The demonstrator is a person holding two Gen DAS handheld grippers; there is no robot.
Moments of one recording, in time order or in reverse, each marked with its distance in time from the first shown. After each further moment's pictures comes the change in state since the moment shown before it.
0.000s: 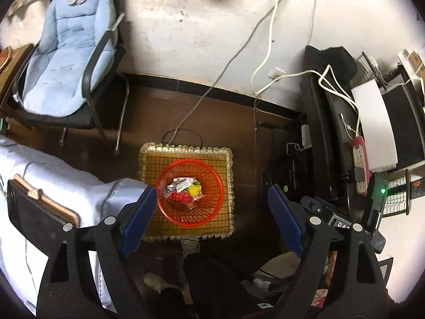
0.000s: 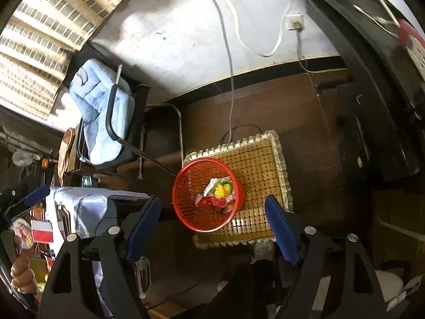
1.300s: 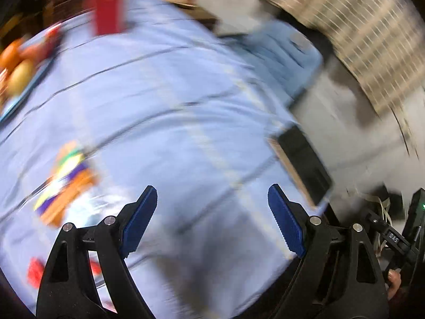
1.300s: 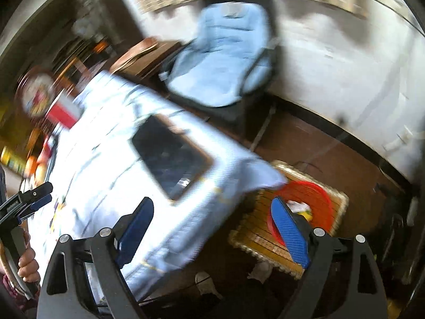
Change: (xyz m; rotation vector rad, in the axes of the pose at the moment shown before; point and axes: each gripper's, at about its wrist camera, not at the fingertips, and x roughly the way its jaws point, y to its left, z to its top) left arm -0.211 0.303 -0.281 -0.783 -0.355 0.283; right arm 0.012 0.356 -0.115 -0.771 0.099 0.100
